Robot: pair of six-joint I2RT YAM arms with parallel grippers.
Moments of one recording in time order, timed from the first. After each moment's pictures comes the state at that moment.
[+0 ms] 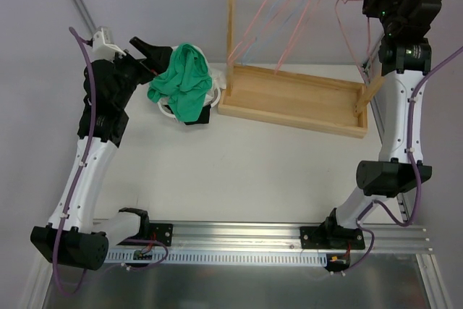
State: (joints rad) left arm -0.13 1.11 1.24 -0.10 0.10 -0.67; right arm -0.07 1.71 2.20 -0.37 -0.14 0.17
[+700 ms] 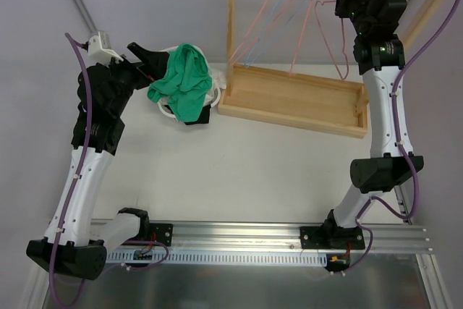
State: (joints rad) left arm -0.15 1.03 1.24 -0.17 0.07 -0.59; right arm 0.10 1.75 2.19 -0.34 -0.04 0.08
